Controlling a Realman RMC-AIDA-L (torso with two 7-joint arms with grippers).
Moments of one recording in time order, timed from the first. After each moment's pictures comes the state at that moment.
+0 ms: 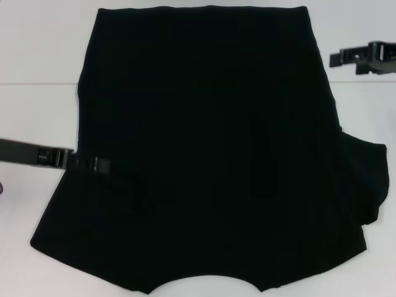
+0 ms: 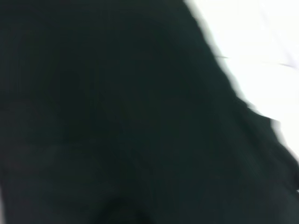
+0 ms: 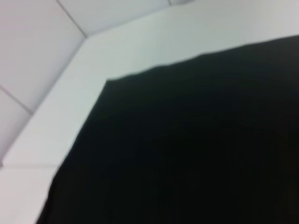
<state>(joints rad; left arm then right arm) -0.69 -2.02 0.42 0.93 2.53 1.70 -2.19 0.84 1.89 -0.65 -0.80 -2.37 -1.31 2.48</state>
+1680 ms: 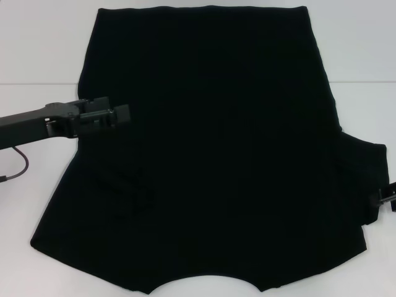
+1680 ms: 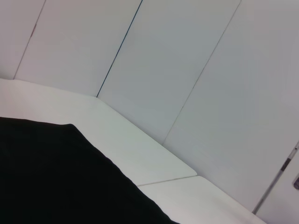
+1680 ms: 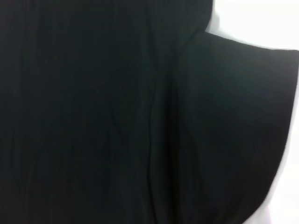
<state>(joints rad) -0.59 -2.07 0.35 0.82 2.09 1.67 -1.77 0.71 1.92 -0.59 -0.70 -2.71 -1.46 2.54</state>
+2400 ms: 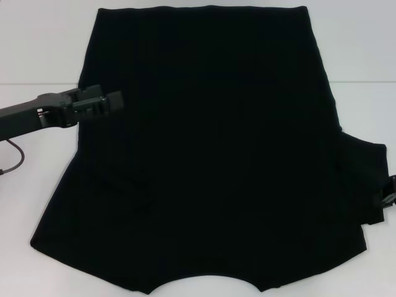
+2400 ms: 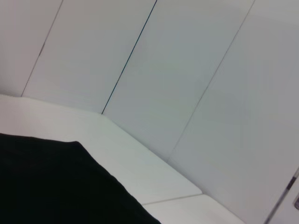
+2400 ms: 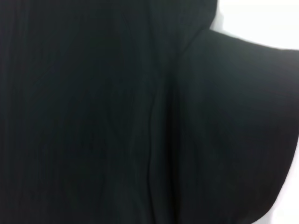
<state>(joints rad) -0.57 -2.07 0.34 0.82 2.03 1.65 -1.77 0.73 1.94 -0.62 -0.69 -2.74 -1.41 2.58</state>
